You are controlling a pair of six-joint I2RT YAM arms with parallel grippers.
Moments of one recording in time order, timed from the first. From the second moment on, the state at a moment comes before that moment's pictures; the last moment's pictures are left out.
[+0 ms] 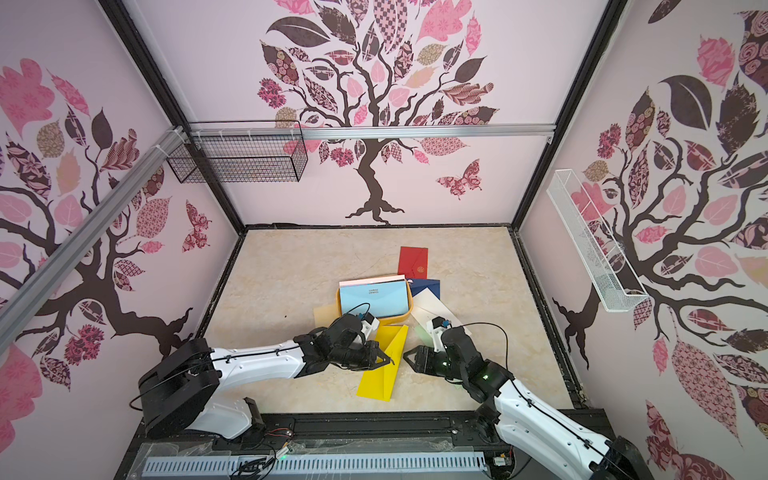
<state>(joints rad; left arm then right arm) -0.96 1.47 0.67 0.07 0.39 -0.97 0.65 0.70 0.26 -0.19 -0.34 0.87</state>
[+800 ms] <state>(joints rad) -0.96 1.52 0.63 0.26 0.44 -0.97 0.65 0.74 0.17 0.04 -0.35 0.98</state>
